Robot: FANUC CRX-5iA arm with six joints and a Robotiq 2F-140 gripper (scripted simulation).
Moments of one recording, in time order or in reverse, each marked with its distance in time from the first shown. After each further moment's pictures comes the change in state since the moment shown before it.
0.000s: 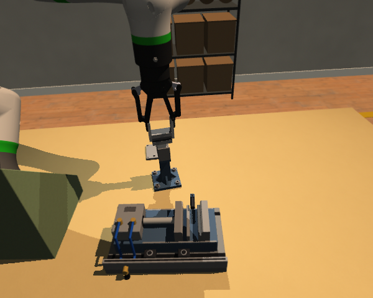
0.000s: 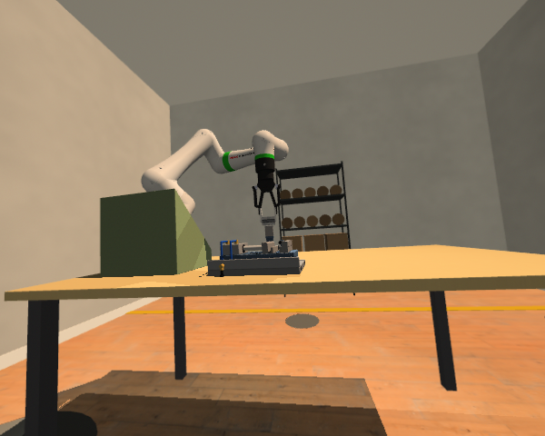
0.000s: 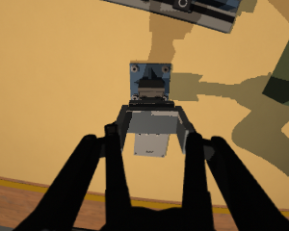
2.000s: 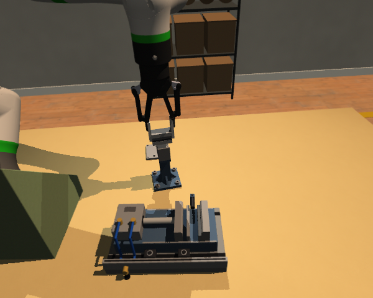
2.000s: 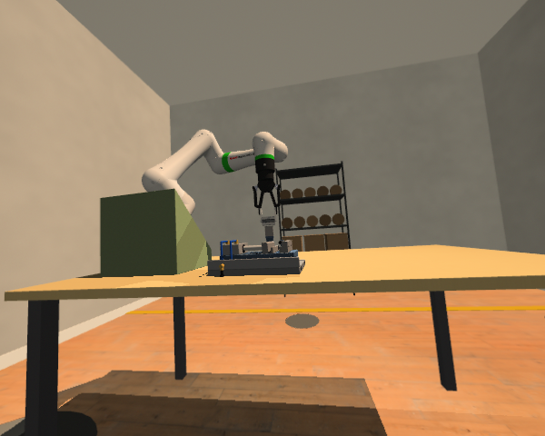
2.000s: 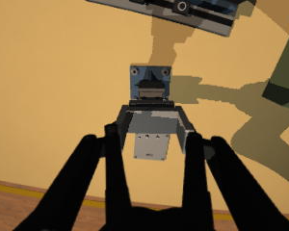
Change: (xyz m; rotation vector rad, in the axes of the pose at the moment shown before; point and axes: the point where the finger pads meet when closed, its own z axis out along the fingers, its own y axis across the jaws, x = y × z) arm -0.001 0.000 0.000 0.000 0.035 0.000
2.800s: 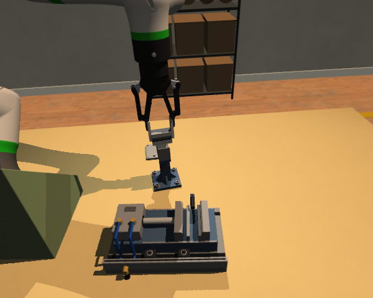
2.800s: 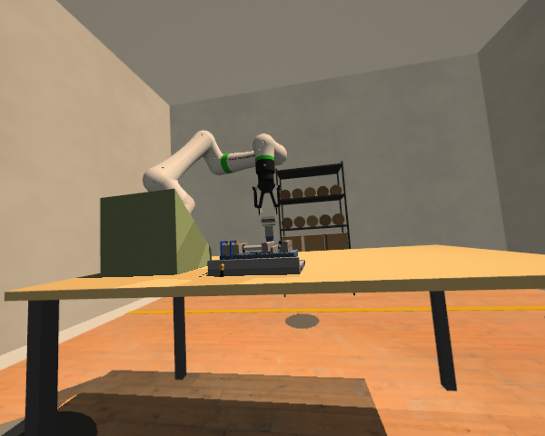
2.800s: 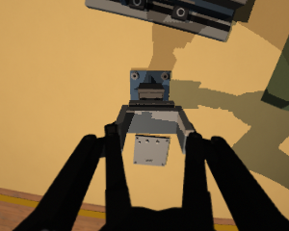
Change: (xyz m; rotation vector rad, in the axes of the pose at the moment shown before) arm -0.001 0.000 0.000 0.000 0.056 0.000
